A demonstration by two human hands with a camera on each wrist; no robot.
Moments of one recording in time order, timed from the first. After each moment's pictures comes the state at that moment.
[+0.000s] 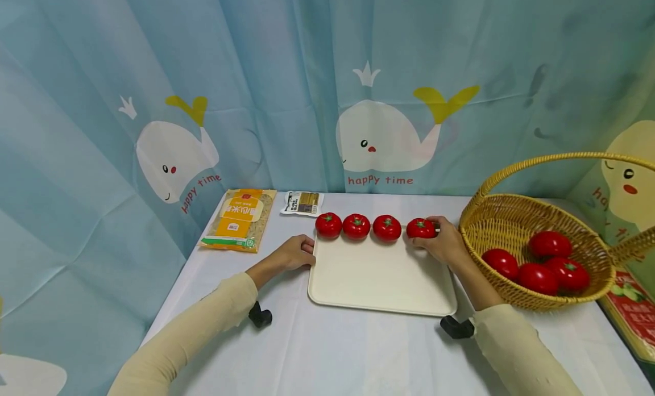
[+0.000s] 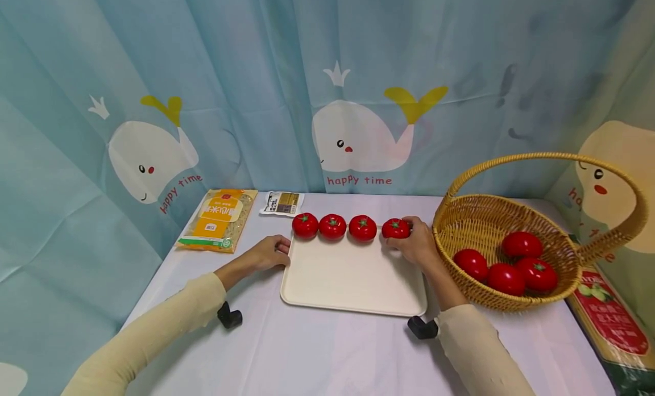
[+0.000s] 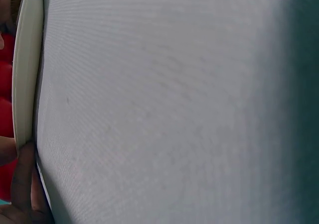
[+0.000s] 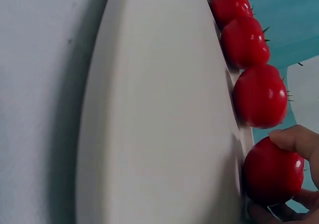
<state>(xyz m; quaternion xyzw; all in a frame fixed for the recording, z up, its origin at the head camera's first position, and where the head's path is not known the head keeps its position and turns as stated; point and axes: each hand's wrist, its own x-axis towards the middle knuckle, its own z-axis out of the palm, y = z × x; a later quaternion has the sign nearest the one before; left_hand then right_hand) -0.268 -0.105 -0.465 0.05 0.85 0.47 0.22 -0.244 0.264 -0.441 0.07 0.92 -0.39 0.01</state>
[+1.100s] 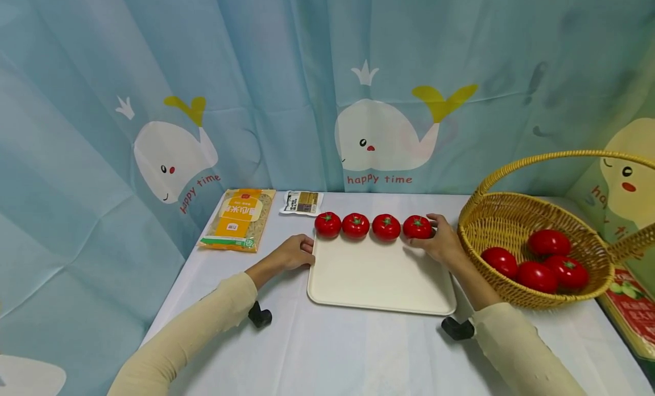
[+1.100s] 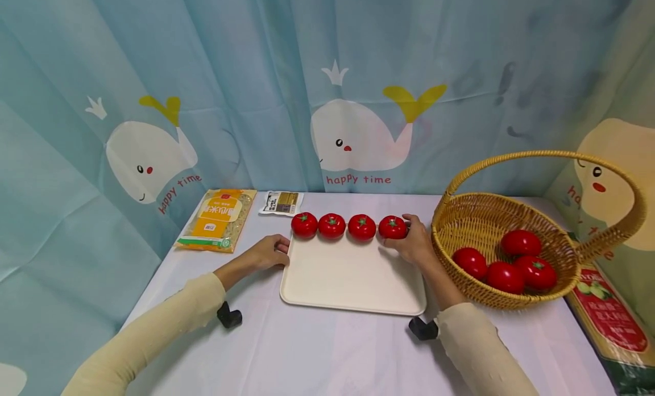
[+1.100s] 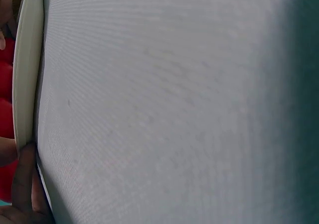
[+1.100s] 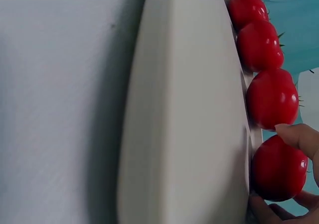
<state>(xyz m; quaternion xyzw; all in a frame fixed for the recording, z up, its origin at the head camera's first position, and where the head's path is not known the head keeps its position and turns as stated) -0.267 -0.104 -0.463 0.05 0.86 0.47 0.22 -0.247 0.261 -0.447 0.07 0.90 -0.44 0.03</state>
